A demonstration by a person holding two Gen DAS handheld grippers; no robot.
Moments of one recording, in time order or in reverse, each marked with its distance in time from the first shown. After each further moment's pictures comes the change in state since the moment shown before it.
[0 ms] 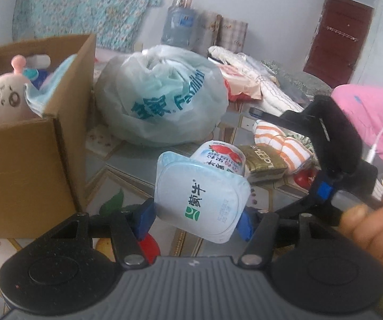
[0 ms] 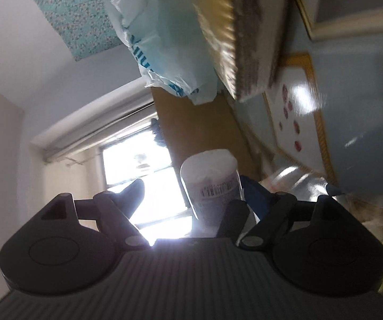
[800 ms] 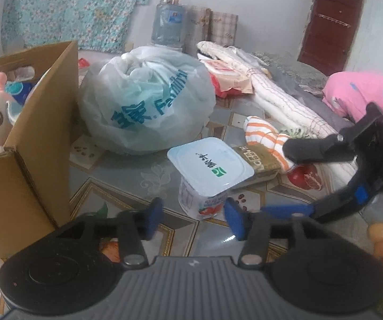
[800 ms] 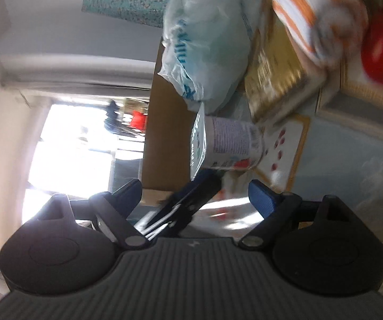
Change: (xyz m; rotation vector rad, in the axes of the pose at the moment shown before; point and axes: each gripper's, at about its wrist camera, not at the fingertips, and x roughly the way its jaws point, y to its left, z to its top) left arm 0.010 -0.023 0.010 0.077 0.018 0.005; right arm -0.033 0.070 -0.032 -0.512 -0.093 -0.294
